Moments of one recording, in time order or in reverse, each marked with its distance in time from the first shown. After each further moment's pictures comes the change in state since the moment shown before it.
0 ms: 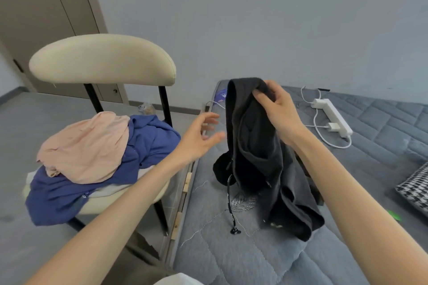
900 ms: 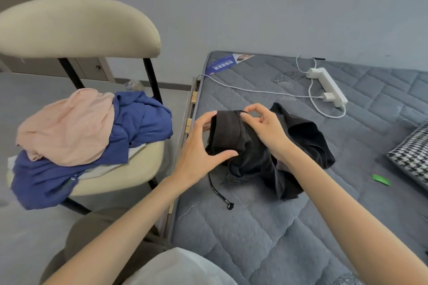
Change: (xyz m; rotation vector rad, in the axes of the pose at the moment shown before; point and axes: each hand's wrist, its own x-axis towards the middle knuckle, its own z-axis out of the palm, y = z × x) left_hand -0.062 -0.030 0.046 0.071 0.081 0.138; right_hand -0.055 0.094 0.004 -0.007 -0.054 0.257
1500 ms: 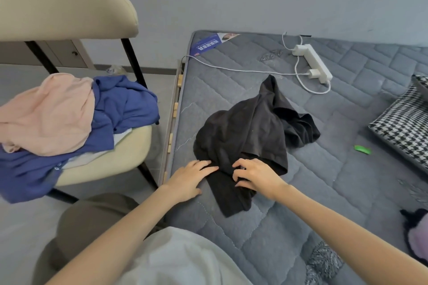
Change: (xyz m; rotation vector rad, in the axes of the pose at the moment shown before) left_hand -0.067 -0.078 0.030 0.797 -0.909 -0.054; right_hand -0.100 0.132 -0.016 -1.105 -0.515 -0.405
